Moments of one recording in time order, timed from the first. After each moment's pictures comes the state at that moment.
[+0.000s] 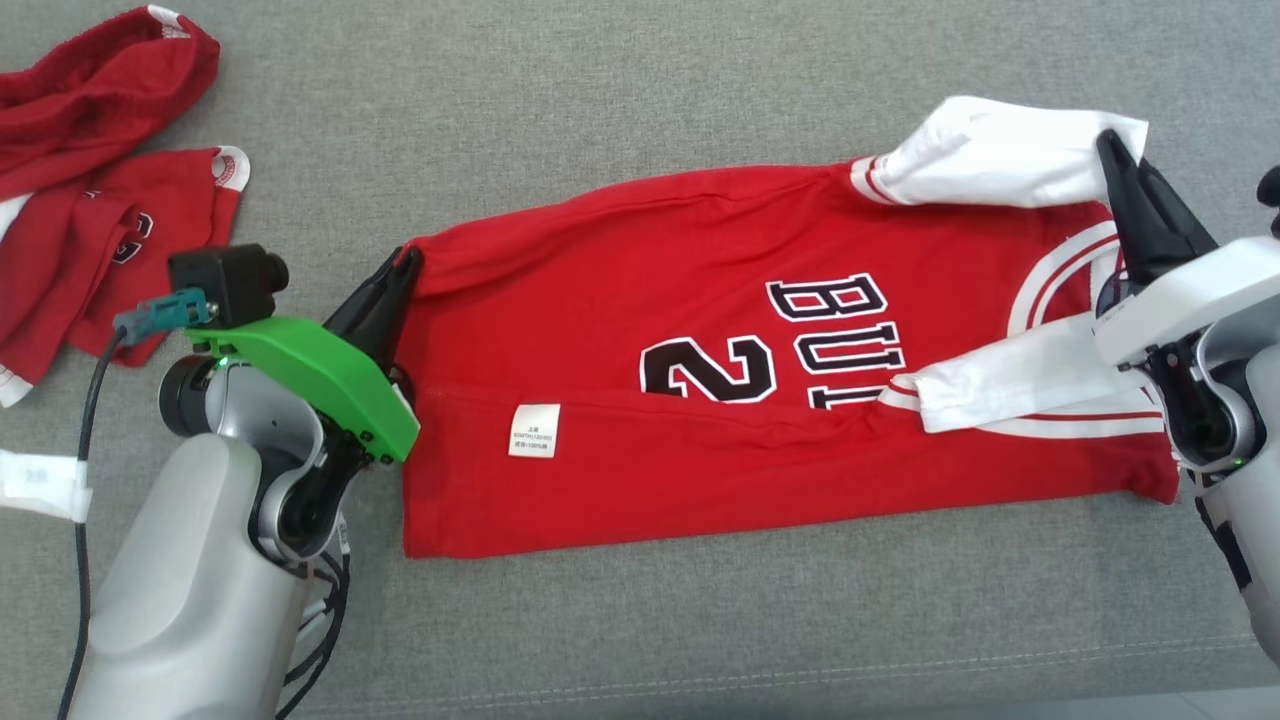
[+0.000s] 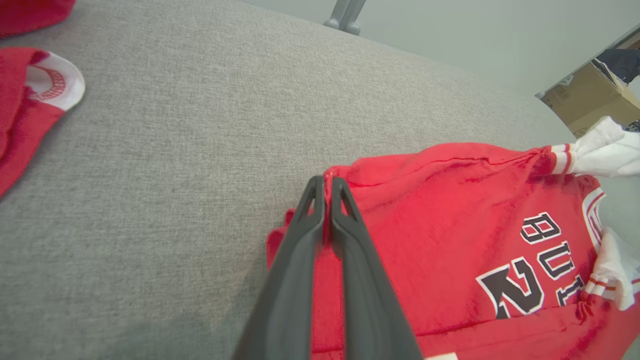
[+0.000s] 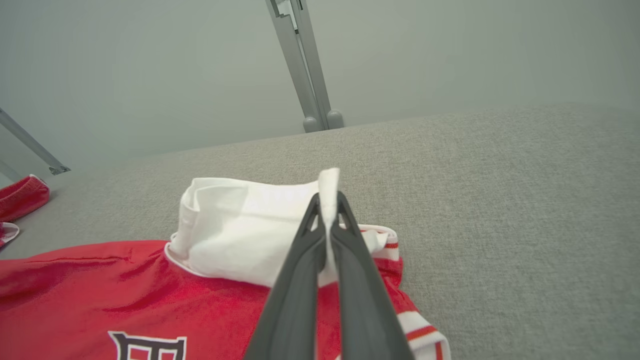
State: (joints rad) left arm -0.50 0.16 -0.33 0.33 -0.74 -0.10 0.14; right arm -0.47 -0.38 0.26 0.37 0.61 0.11 -0.12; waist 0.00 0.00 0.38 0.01
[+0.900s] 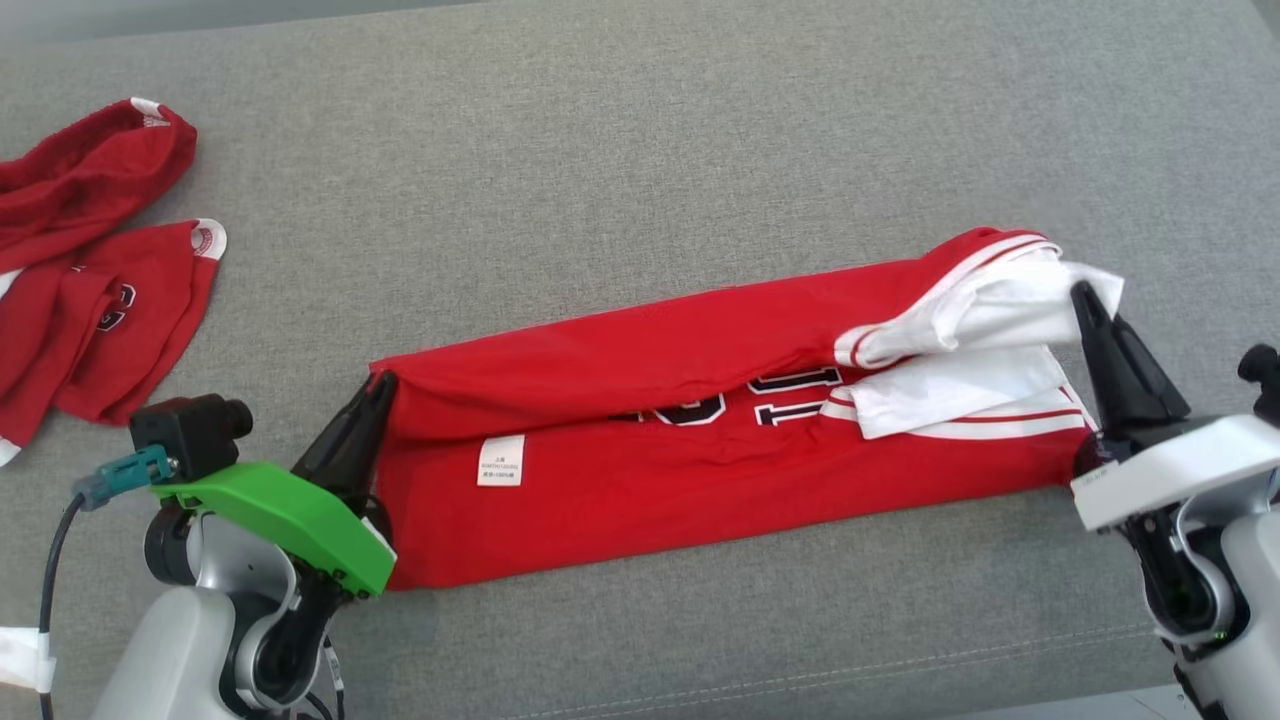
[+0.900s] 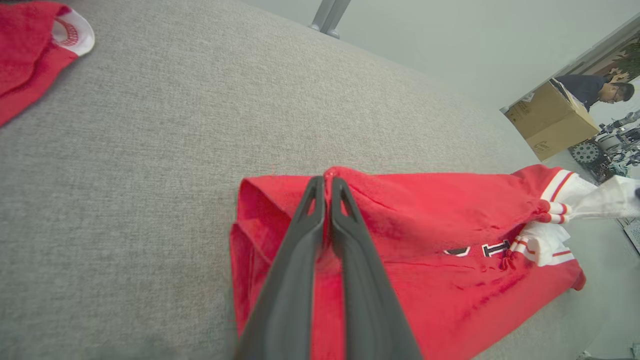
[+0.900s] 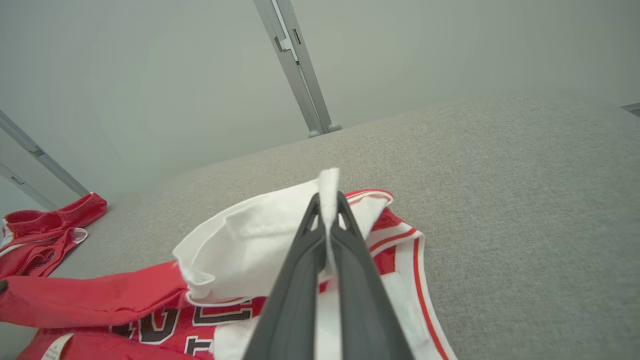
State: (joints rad) left arm -0.19 0.21 -0.27 0.07 -0.80 -0.04 0.13; right arm -0.13 -0.36 0.23 0.08 0.67 0.07 -0.18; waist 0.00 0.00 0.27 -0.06
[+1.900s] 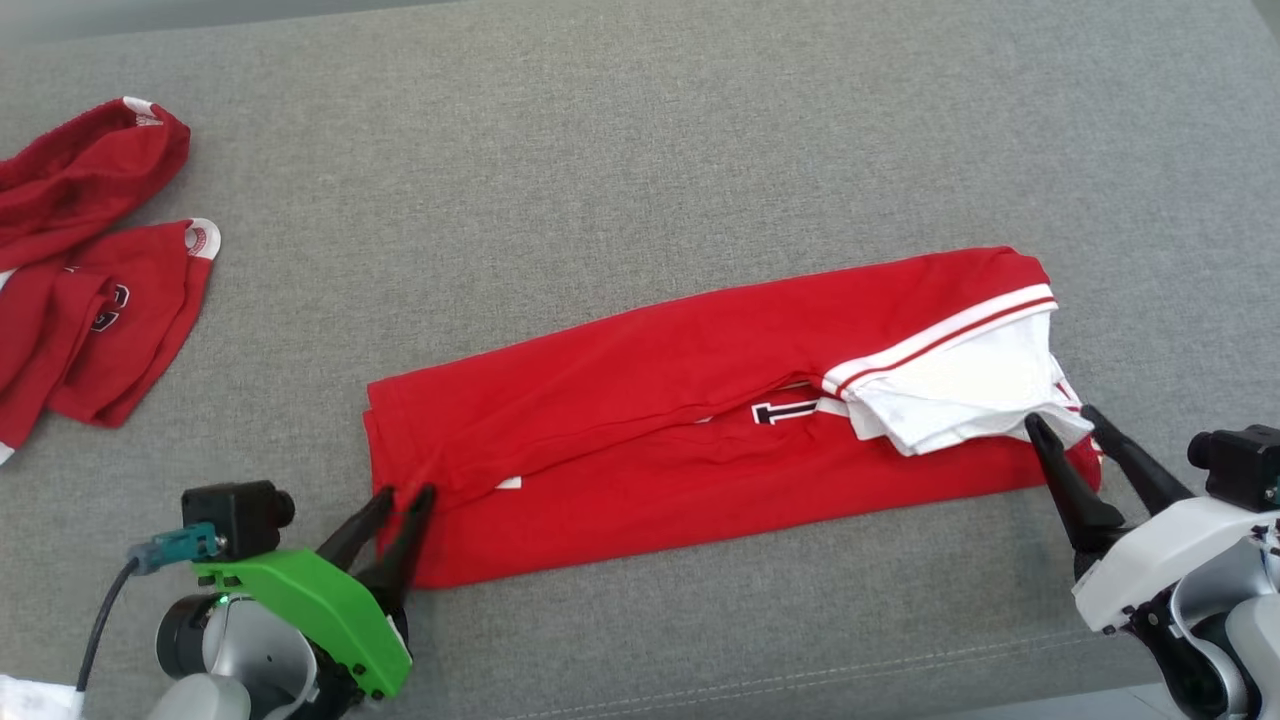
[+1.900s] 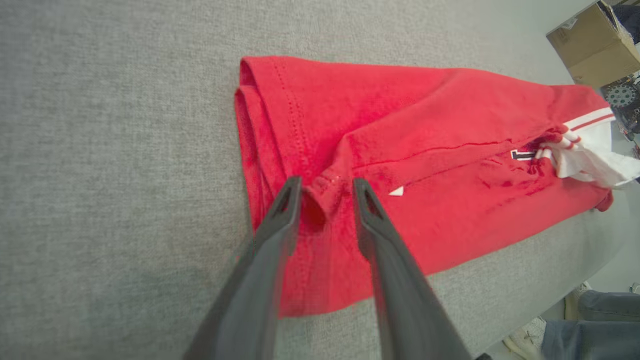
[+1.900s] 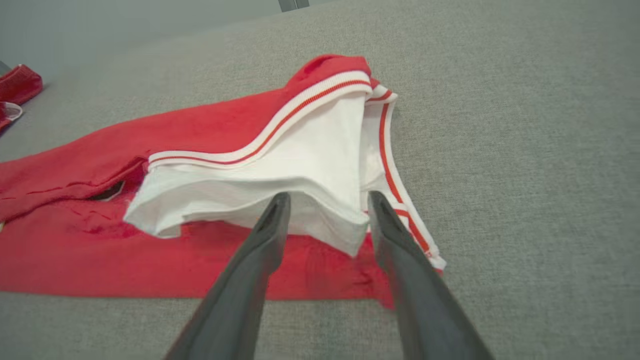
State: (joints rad) left arm -0.06 0.25 -0.30 -0.01 -0.80 0.03 0.22; right arm 0.01 -0.42 0.29 0.07 0.63 0.02 -0.06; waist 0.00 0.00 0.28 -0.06
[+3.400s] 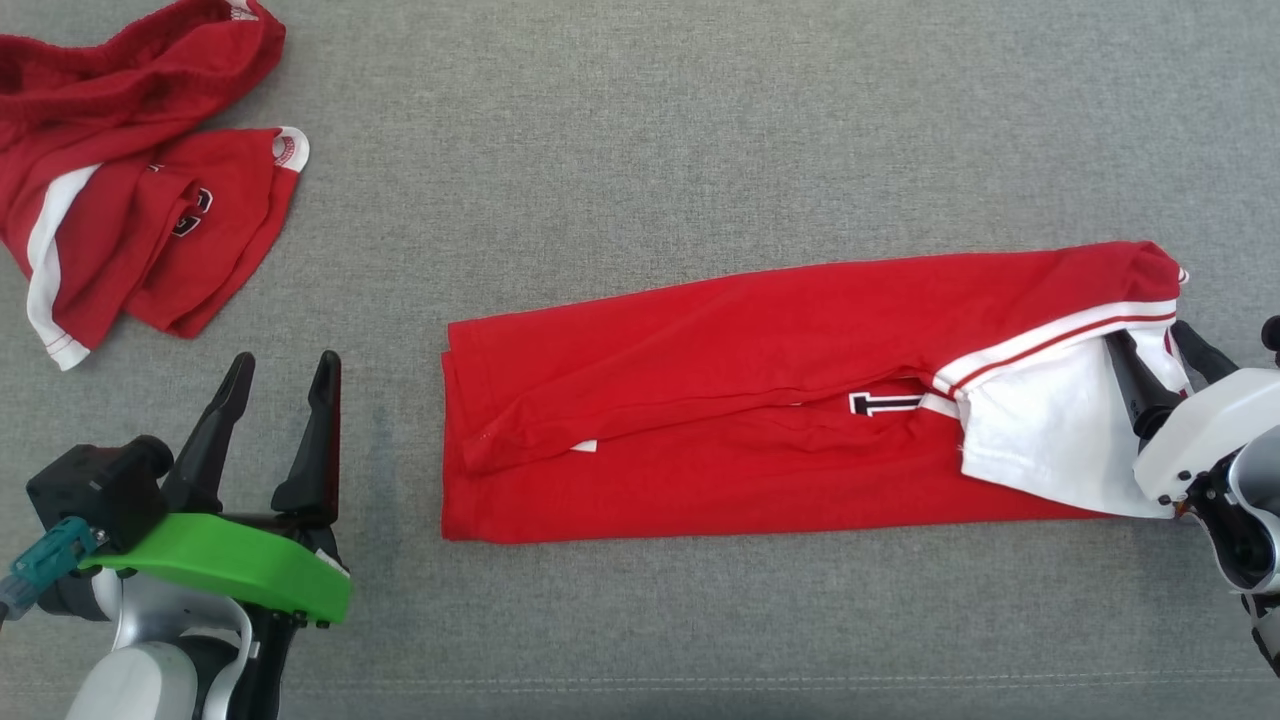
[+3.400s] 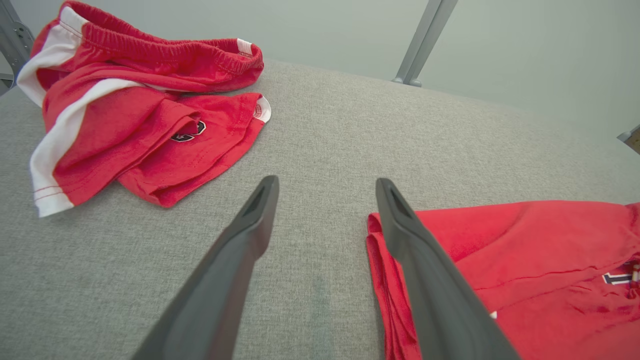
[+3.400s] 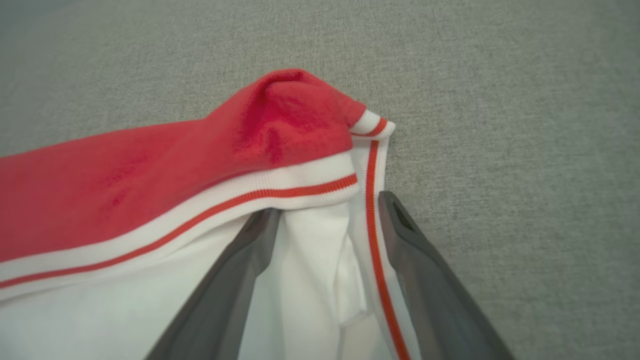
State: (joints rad) left arm -0.05 0.26 -0.20 -0.21 -0.59 0.11 0.02; right arm -0.22 -0.46 0.23 0.29 0.65 -0.04 0.09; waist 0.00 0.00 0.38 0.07
